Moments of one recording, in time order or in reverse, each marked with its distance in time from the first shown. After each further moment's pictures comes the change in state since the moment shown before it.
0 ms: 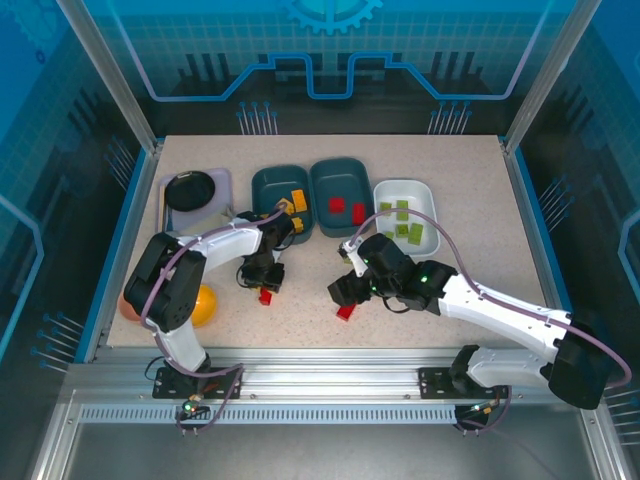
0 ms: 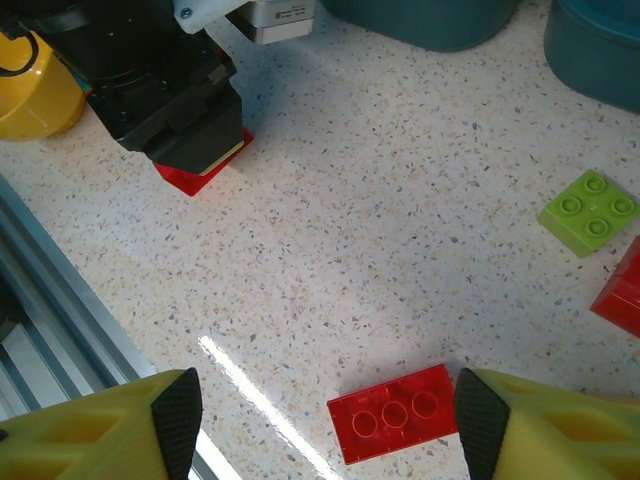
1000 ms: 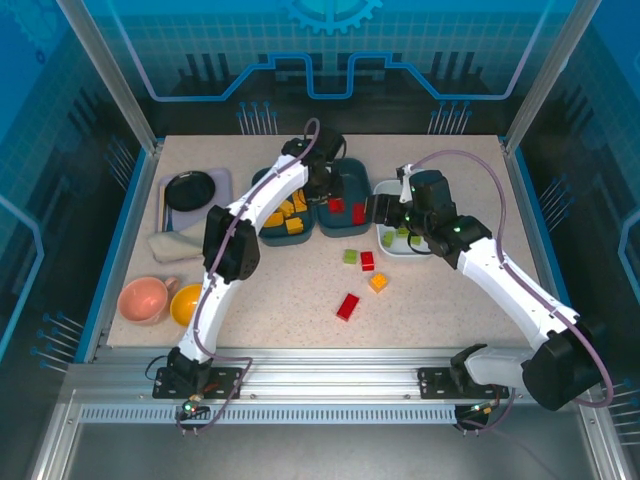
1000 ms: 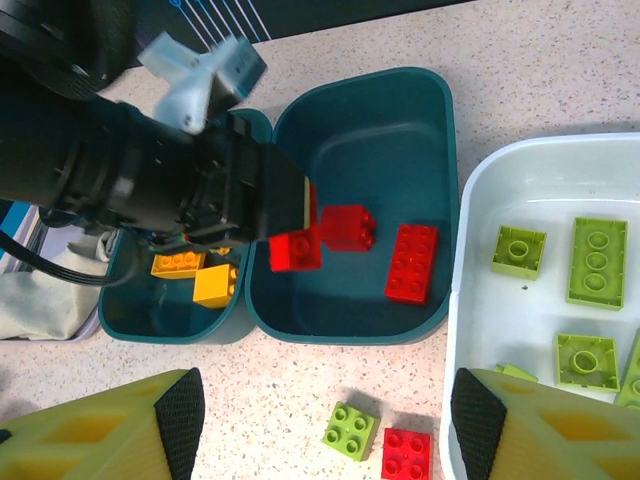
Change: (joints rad) left arm -0.021 0.660 1.265 -0.144 0.068 -0.339; right arm -0.453 0.064 0.221 0.063 0.016 0.121
